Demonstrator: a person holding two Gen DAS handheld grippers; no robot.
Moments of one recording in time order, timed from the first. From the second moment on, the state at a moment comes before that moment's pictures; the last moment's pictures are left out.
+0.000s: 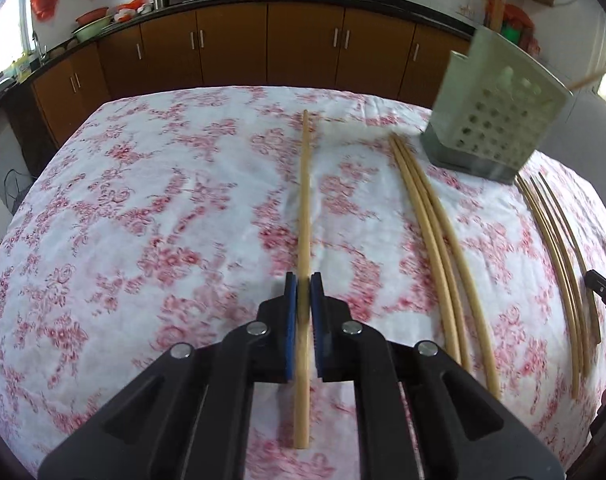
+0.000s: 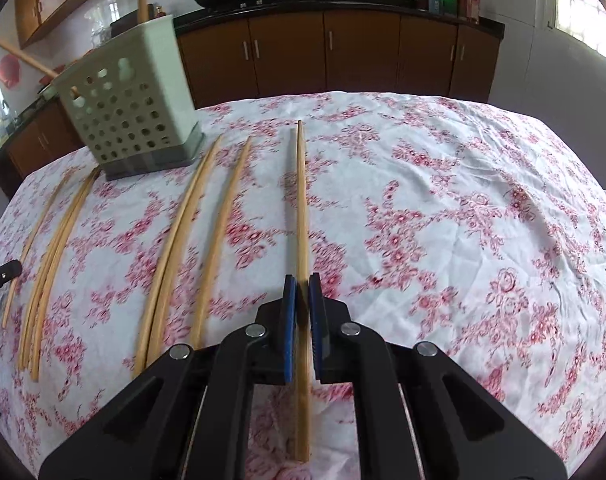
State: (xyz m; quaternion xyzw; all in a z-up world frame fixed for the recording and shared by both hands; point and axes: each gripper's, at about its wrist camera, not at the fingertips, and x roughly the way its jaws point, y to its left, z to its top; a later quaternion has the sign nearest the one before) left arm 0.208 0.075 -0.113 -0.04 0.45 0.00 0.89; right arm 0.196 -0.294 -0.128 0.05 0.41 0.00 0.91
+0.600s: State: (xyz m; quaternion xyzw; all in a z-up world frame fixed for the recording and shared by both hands) left arm 0.208 0.074 -0.114 -0.04 0.43 0.01 0.90; right arm 0.197 -0.294 -0.130 0.05 0.41 -0.01 0.91
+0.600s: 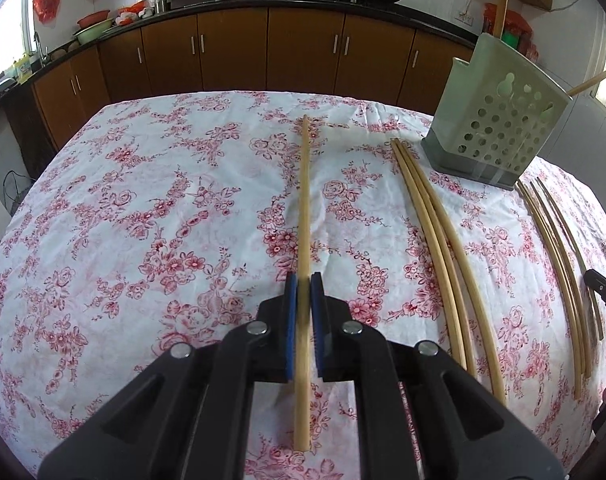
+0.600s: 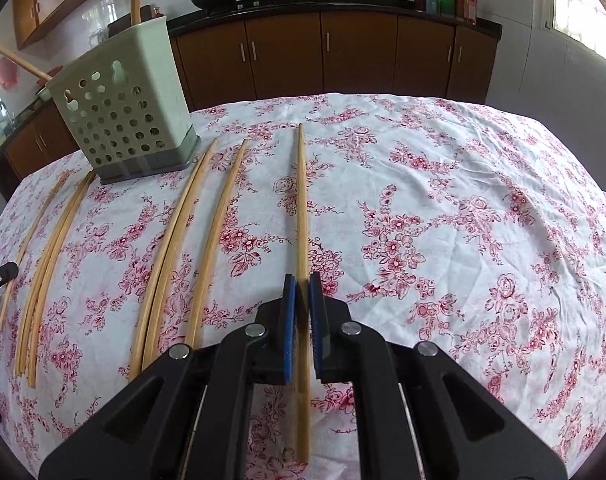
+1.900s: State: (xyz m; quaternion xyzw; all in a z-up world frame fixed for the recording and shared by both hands) left arm 0.208 0.075 -0.114 -0.04 0.43 0.00 0.90; right arm 0.198 -0.294 -0.130 0.05 0.41 0.00 0.91
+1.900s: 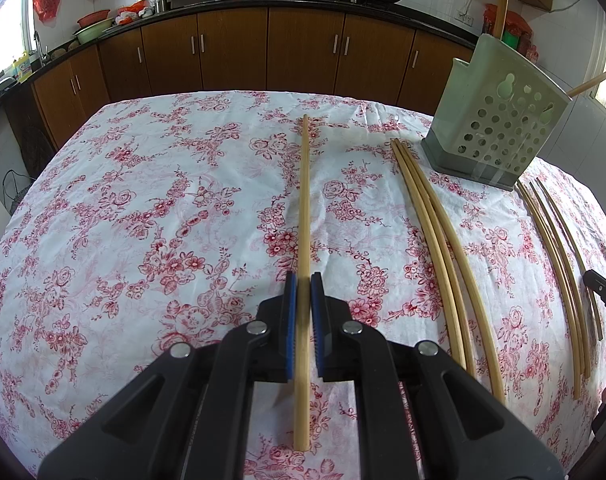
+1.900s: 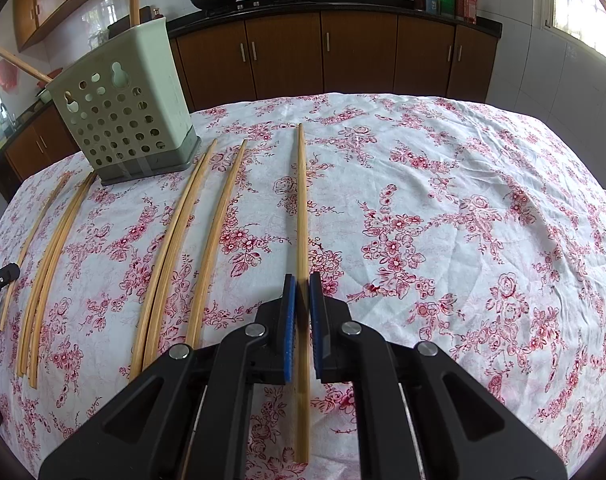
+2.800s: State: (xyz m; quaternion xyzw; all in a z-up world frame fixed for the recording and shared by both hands) left arm 0.185 0.062 -0.100 0.01 0.42 0.01 0.91; right arm 0.175 -0.301 -0.109 0.06 0.38 0.00 0.92
